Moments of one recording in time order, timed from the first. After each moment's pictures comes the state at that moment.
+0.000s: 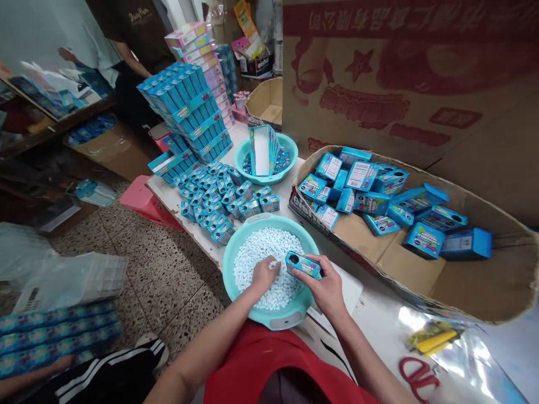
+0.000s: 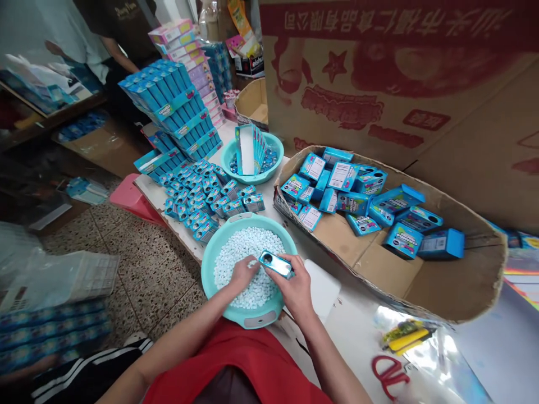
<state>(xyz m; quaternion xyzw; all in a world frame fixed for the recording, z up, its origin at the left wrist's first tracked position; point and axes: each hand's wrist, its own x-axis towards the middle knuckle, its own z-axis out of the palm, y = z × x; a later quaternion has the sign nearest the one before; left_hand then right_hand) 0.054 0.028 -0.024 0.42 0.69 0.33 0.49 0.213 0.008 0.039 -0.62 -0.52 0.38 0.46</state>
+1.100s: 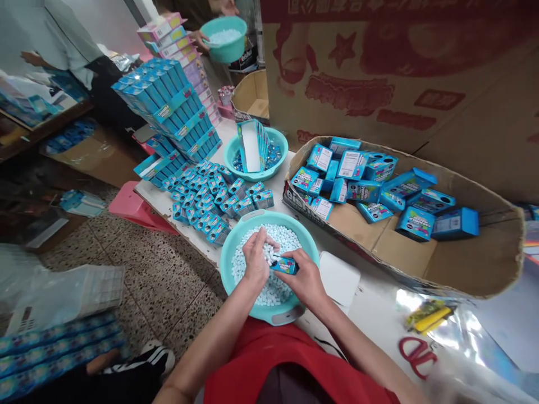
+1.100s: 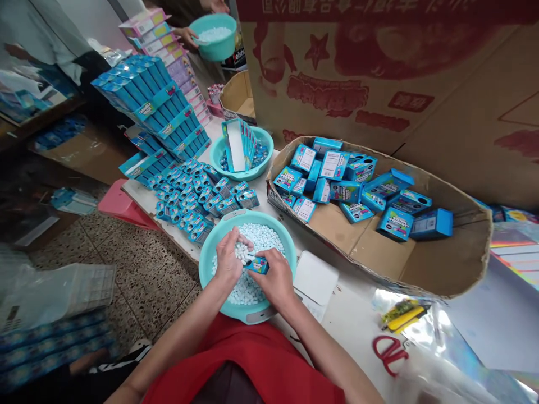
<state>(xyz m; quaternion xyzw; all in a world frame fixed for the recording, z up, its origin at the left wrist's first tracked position) 0.075 0.061 0.070 0.23 0.53 0.60 0.56 0.184 0.011 0.048 -0.59 -0.62 0.36 0.37</state>
